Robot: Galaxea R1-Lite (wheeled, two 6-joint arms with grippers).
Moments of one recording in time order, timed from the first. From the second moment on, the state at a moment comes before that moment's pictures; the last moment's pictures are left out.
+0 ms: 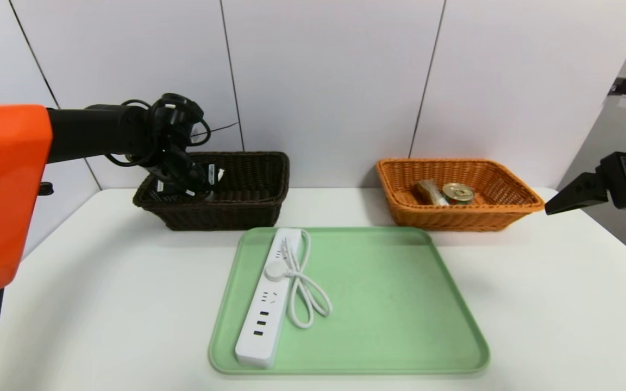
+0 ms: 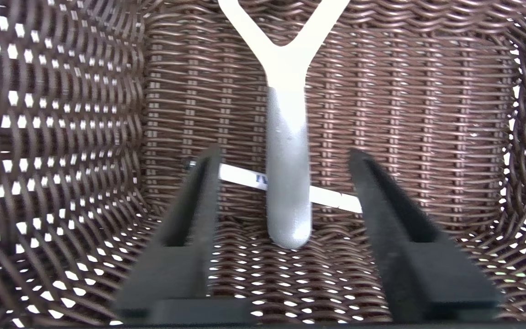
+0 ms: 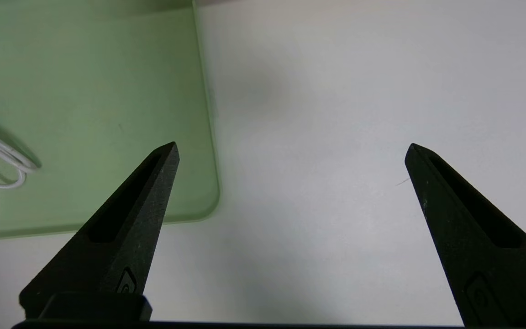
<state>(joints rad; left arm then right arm) -0.18 2.19 -1.96 0.56 0.12 -0.28 0.20 1.51 -1.64 1.08 -0.12 0.29</state>
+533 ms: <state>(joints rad) -0.32 1.97 -1.96 0.60 0.12 -0.30 0.20 1.51 -1.64 1.08 -0.12 0.29</state>
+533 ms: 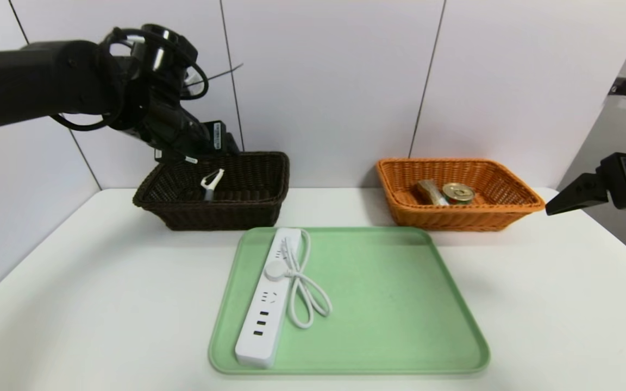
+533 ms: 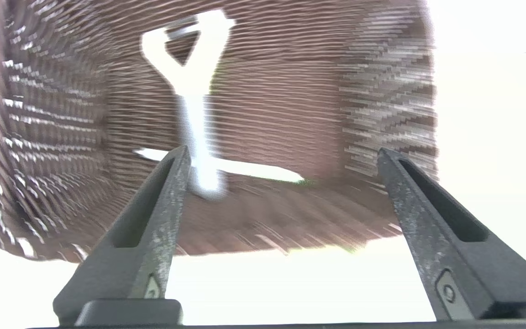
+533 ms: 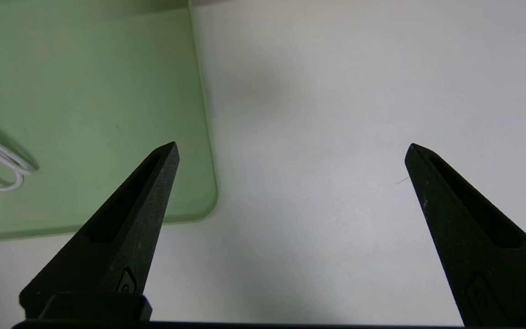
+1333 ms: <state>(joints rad) -0.87 1.87 -1.95 0.98 0.14 -0.95 0.18 1.50 -1.60 1.07 -0.12 0.32</state>
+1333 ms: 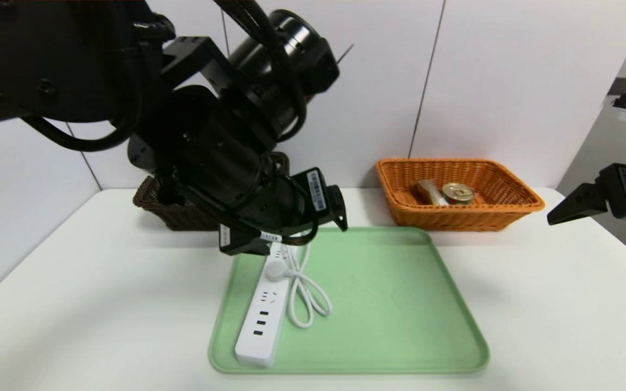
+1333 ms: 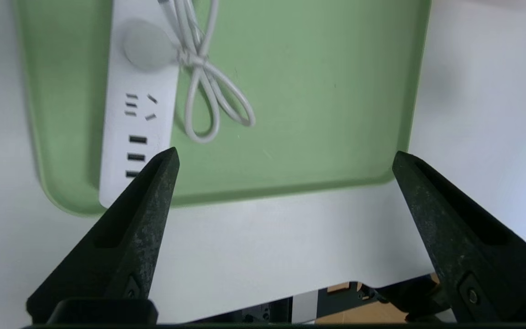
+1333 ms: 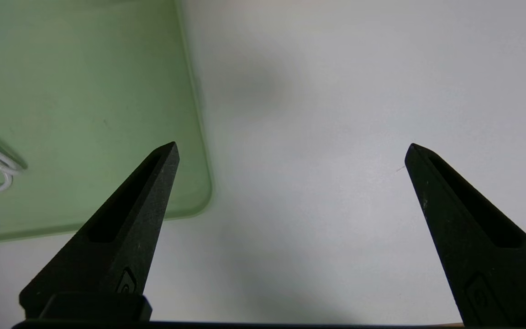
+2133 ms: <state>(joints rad) -0.94 2.04 -1.96 0.98 0.06 -1.04 0.13 1.51 -1.58 1.07 -0.10 0.31</state>
